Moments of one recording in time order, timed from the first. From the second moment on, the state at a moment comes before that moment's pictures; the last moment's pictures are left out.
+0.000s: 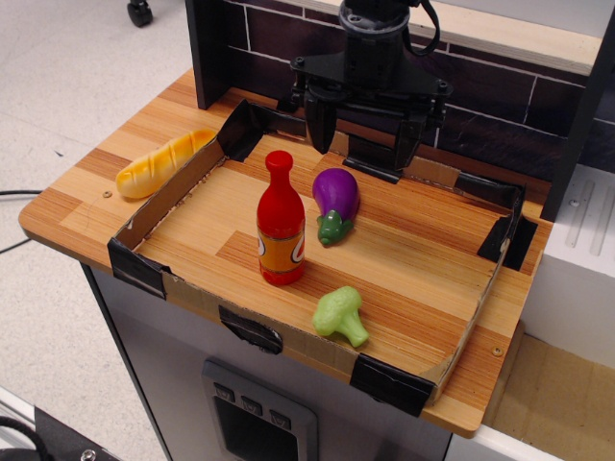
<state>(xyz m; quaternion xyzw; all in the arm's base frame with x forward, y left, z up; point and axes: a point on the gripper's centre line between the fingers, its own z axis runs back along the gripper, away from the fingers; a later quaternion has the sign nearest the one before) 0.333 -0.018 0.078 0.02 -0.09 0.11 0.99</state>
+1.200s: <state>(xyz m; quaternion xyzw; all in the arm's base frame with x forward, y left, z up) 0.290 0.005 0.092 0.05 -0.04 0.02 1.00</state>
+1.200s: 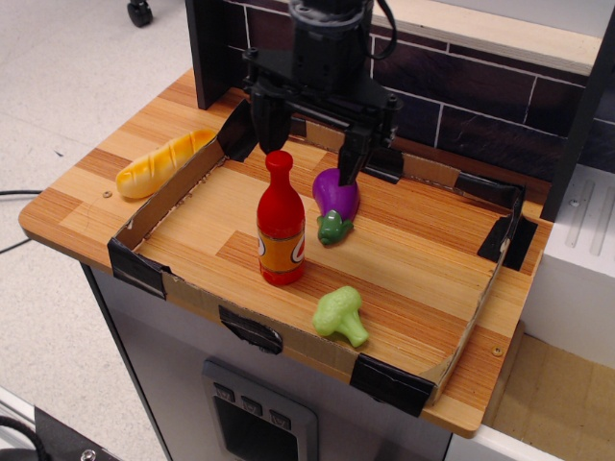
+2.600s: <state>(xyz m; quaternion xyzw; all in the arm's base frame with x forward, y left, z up) 0.270 0.015 0.094 0.05 -0.03 0.07 1.00</state>
